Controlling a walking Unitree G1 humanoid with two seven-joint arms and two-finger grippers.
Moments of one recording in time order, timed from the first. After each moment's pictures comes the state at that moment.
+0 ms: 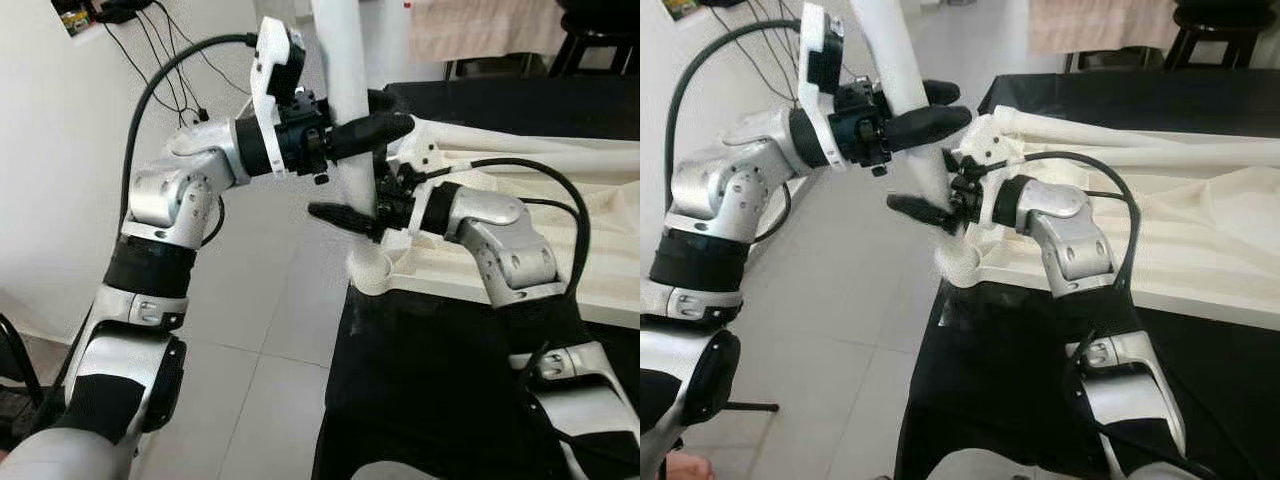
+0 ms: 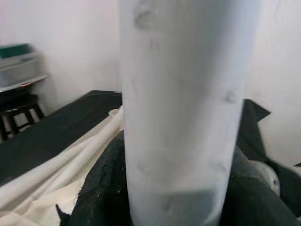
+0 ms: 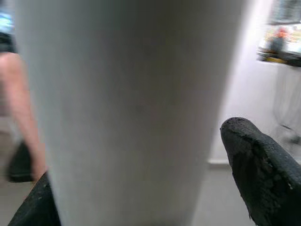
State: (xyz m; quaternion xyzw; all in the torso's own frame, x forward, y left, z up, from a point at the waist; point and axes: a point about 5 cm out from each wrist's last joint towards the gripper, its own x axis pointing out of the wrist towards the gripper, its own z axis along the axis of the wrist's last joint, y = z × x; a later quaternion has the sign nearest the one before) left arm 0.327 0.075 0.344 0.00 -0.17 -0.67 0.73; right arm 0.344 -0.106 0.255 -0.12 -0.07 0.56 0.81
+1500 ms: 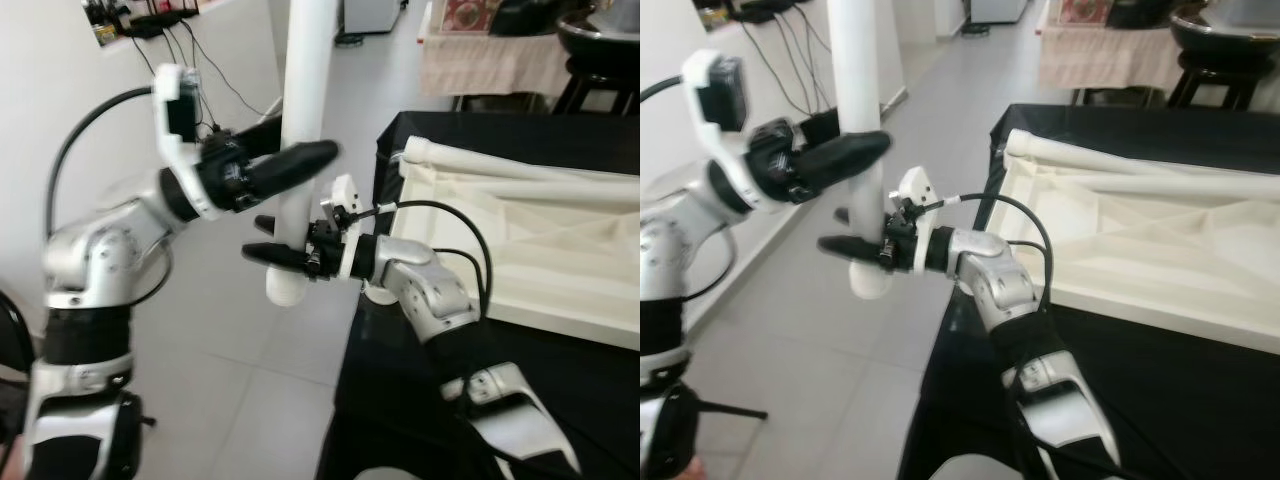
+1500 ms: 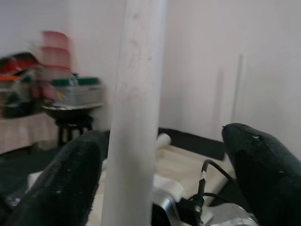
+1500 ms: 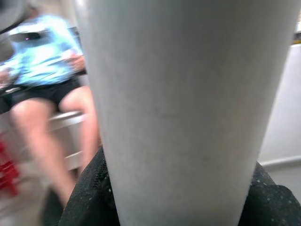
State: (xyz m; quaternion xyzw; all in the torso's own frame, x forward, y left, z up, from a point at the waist) left arm 0.303 0.152 0.313 -0.11 -0.20 -0.55 0.80; right arm 0.356 -0.069 0.215 0.04 -0.04 0.52 0.85
